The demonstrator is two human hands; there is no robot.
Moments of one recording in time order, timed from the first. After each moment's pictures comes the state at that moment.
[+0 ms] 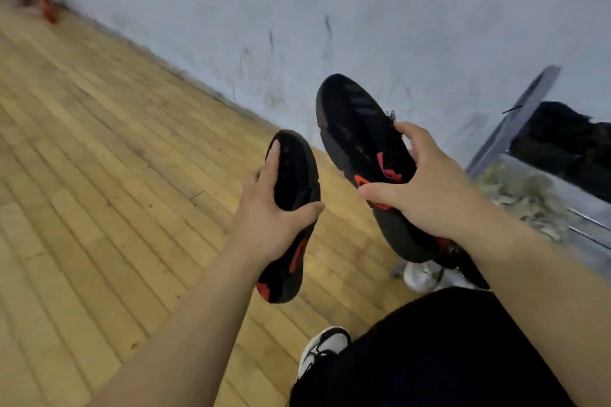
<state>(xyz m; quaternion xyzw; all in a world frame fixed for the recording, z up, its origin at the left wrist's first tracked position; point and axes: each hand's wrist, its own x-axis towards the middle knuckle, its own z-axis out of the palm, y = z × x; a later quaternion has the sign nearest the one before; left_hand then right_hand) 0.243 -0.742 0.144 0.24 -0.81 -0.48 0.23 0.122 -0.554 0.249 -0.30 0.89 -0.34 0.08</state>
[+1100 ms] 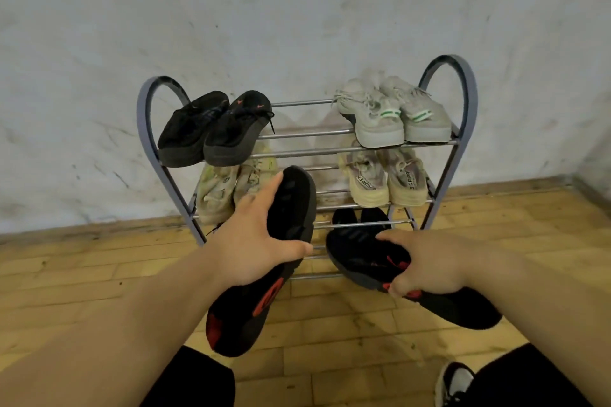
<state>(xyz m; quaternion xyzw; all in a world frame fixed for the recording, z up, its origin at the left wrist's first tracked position) 0.086 -0.390 0.215 -0.13 -0.93 -0.33 -0.11 0.114 -0.090 0.196 -0.02 0.94 -0.13 0.30</state>
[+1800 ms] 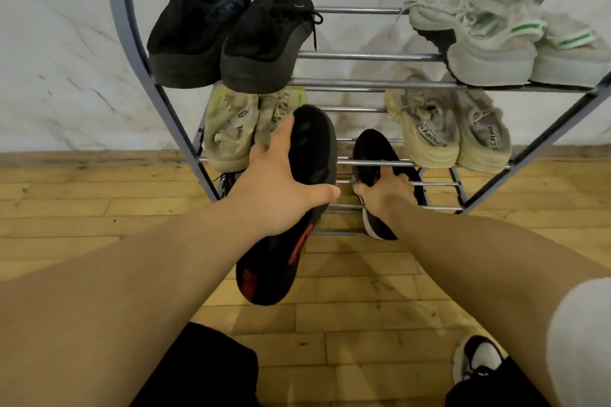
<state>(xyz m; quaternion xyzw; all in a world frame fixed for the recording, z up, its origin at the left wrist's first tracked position) 0.015 -0.413 0.152 -0.04 -0.92 -0.38 -0.13 -0.066 -0.174 -0.010 0.25 0.94 -0.21 0.14</state>
